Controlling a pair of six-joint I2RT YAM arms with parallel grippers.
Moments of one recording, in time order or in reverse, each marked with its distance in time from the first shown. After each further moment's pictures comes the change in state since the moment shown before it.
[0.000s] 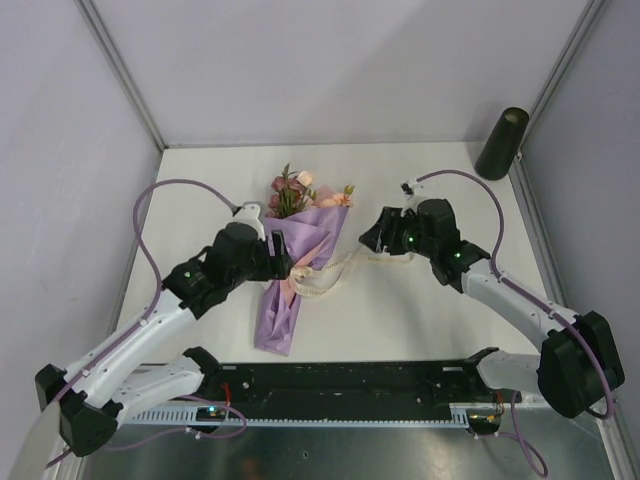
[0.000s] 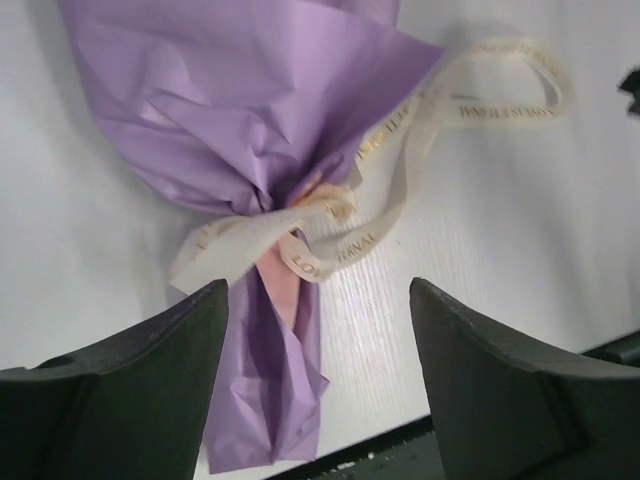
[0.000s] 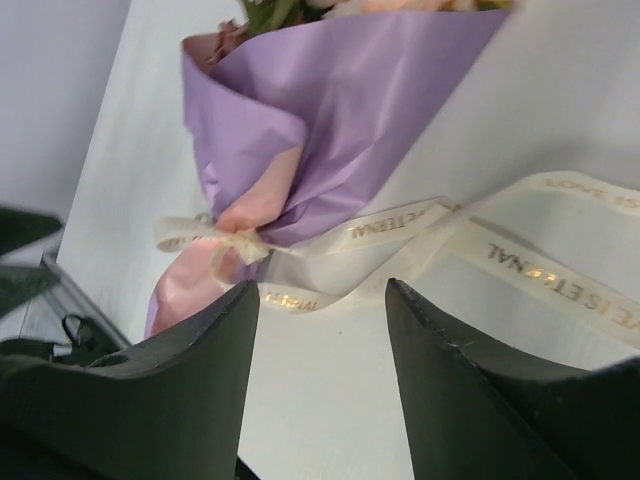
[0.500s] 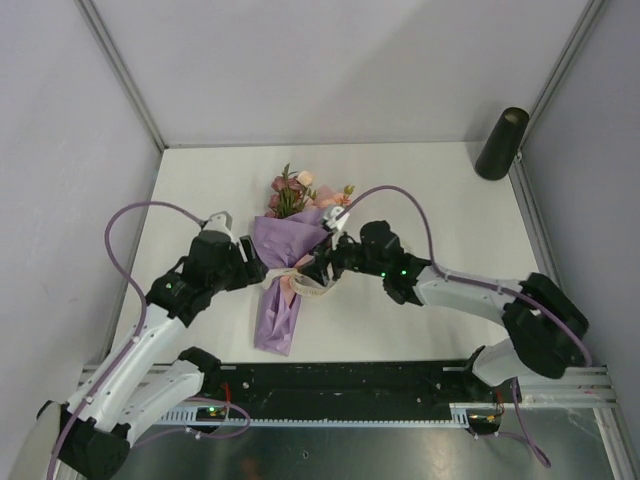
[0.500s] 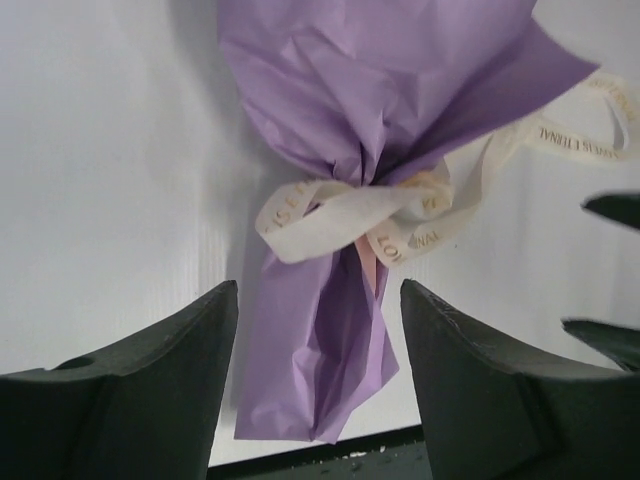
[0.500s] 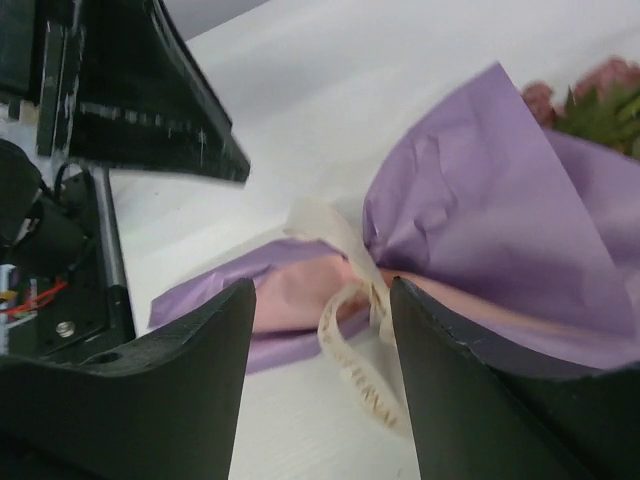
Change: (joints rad) left arm 0.238 -0.085 -0.055 -0.099 0.056 -0.042; right arm 0.359 0.202 0.018 0.415 -0.087 -0.386
